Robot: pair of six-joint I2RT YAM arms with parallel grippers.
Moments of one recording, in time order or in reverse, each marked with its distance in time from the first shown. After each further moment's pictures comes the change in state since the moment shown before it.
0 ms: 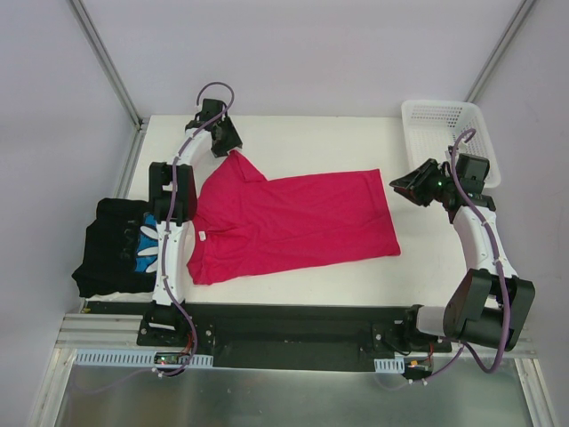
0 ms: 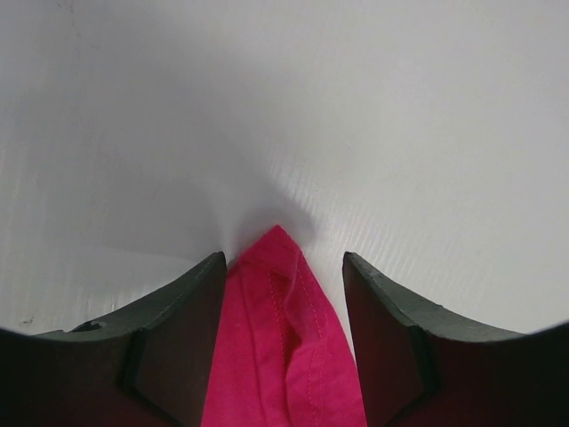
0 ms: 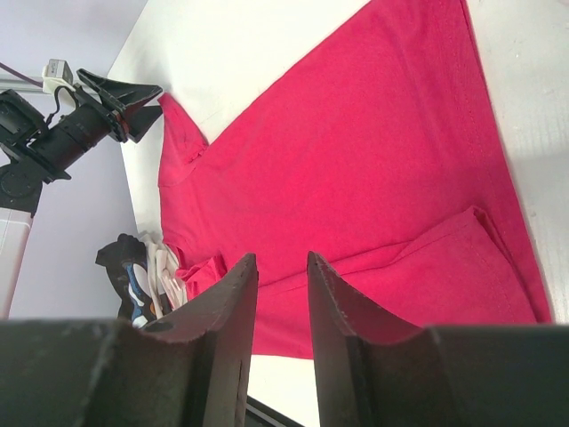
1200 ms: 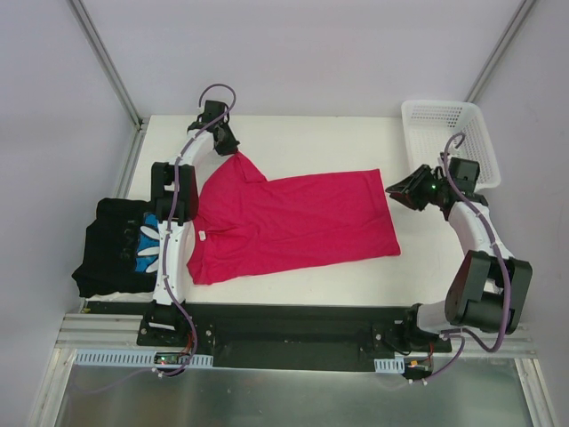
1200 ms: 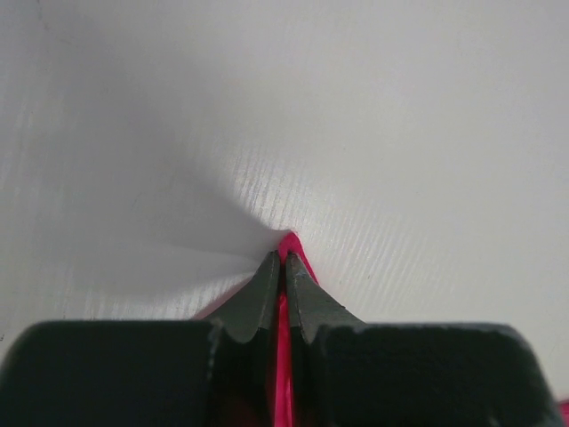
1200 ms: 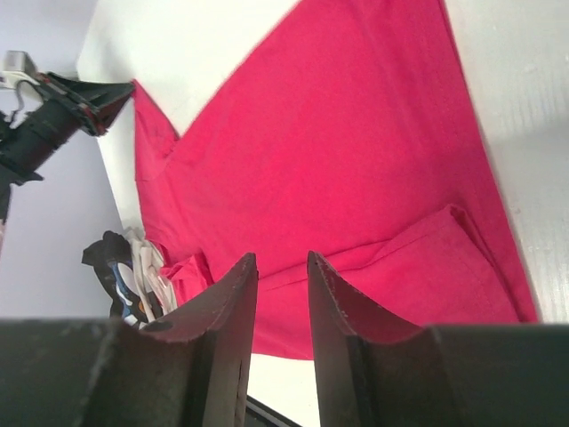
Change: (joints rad) left arm -0.006 0.026 0.013 0.012 0.005 -0.012; right arm 0.009 0.061 -0.028 0.031 0.004 -0.005
